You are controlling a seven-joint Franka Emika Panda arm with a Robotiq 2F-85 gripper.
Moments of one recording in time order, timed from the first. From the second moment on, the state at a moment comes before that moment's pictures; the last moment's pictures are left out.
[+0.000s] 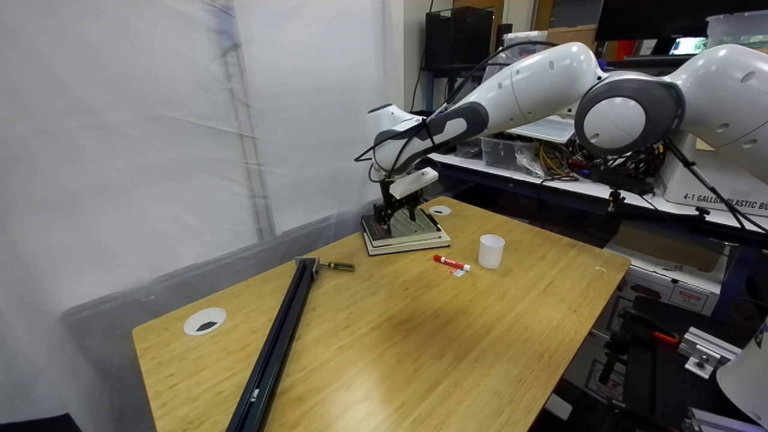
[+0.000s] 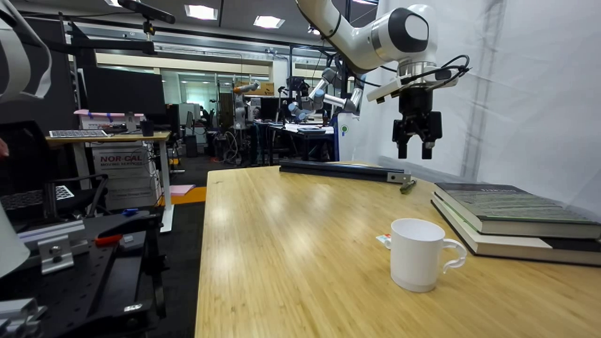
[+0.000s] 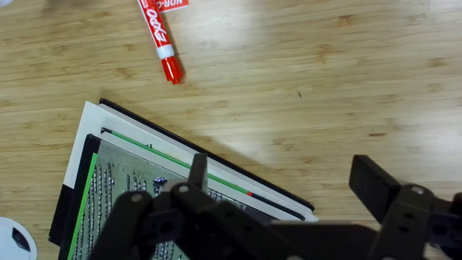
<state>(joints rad) 0.06 0.99 -0.07 -1.00 -0.10 1.93 0.30</state>
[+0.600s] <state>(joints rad) 0.06 0.99 -0.07 -1.02 -0.11 1.93 0.30</state>
